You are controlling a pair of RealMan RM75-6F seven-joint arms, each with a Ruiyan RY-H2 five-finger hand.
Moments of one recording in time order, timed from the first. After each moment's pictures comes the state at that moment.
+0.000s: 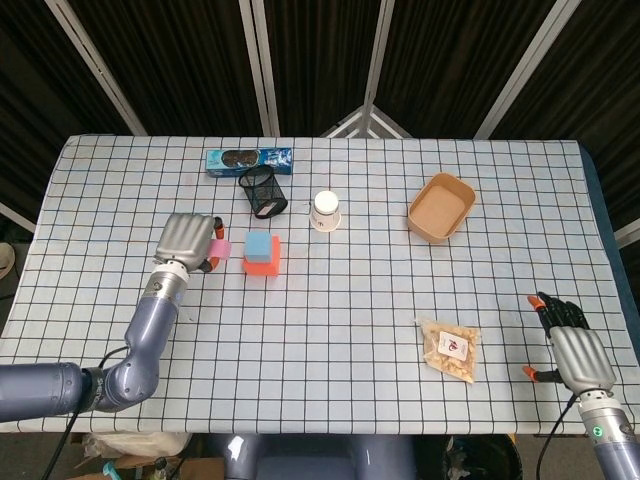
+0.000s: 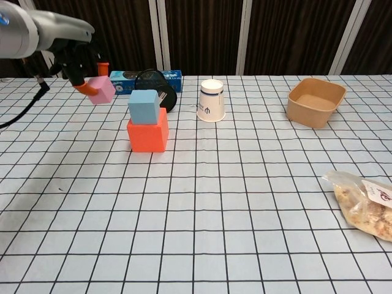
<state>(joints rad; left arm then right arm) -1.09 -1.29 -0.28 -1.85 0.21 1.20 0.87 0.18 -1.09 0.03 -1.62 -1.34 1.20 -0.03</state>
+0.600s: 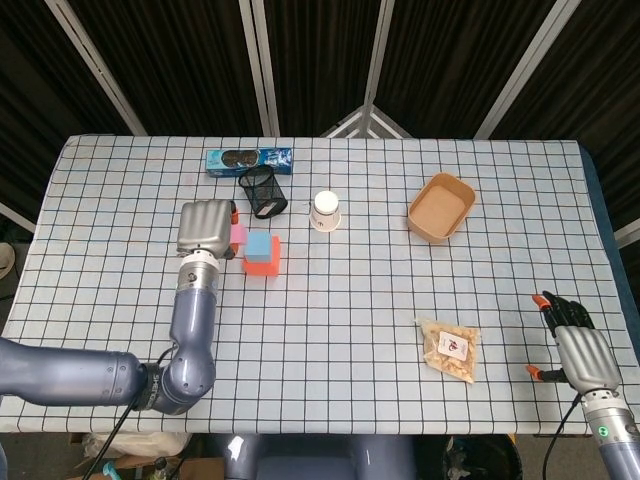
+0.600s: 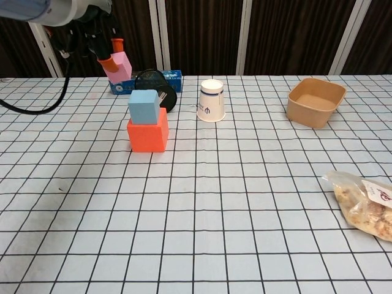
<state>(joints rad) -1.26 -1.43 -0.44 -1.80 -0.06 1.47 1.01 0.18 -1.08 0.03 -1.60 -1.35 1.20 0.00</state>
